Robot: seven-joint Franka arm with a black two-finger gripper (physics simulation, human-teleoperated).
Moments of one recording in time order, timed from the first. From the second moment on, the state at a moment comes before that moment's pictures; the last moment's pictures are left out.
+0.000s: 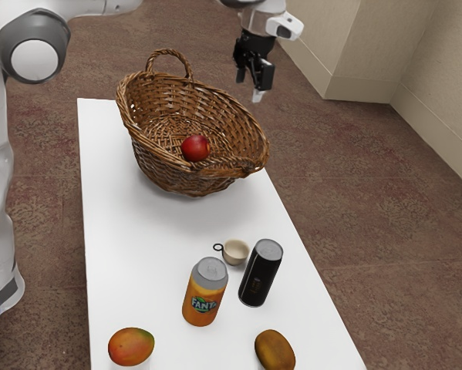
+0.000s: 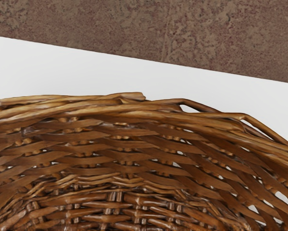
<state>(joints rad) -0.09 0.04 0.31 -1.45 -0.02 1.56 0.06</state>
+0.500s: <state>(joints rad) -0.20 0.03 0.32 -1.45 -0.01 1.50 -0.03</state>
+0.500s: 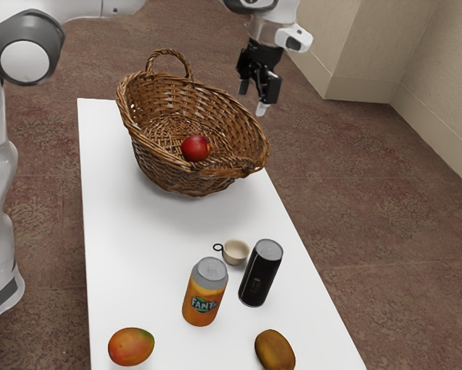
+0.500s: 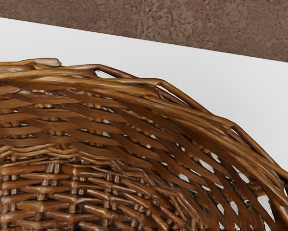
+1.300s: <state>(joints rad) -0.16 -0.35 0.33 -2.07 0.09 1.71 -0.32</state>
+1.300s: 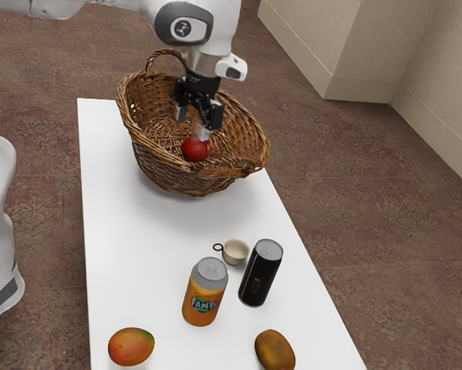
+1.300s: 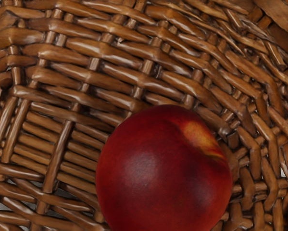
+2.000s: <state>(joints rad) -0.19 -0.30 0.33 -2.13 0.08 1.81 -0.43</state>
